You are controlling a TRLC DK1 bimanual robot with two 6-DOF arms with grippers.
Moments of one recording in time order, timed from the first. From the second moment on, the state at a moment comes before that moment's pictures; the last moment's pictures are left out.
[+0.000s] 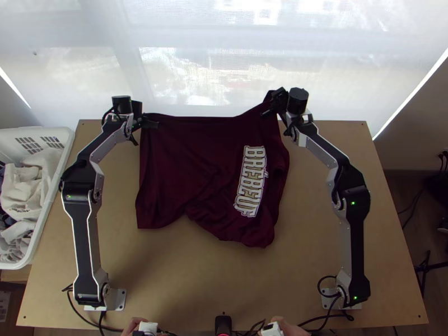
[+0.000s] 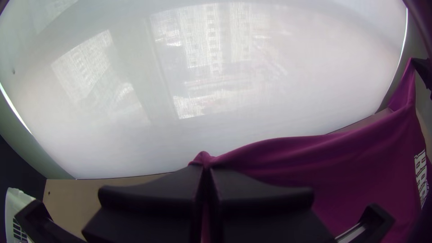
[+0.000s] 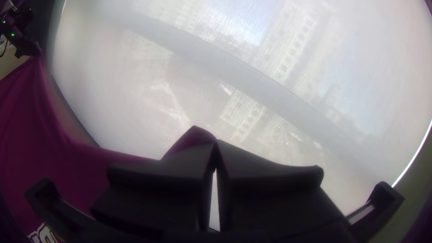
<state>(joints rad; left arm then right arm) -0.01 2.38 1.98 -0.14 0.02 0.18 0.27 2.35 1.94 0.25 0.07 -0.46</state>
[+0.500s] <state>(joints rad) -0.02 2.15 1.76 -0.12 0.07 0.13 0.27 2.12 1.66 0.25 0.07 -0.39</state>
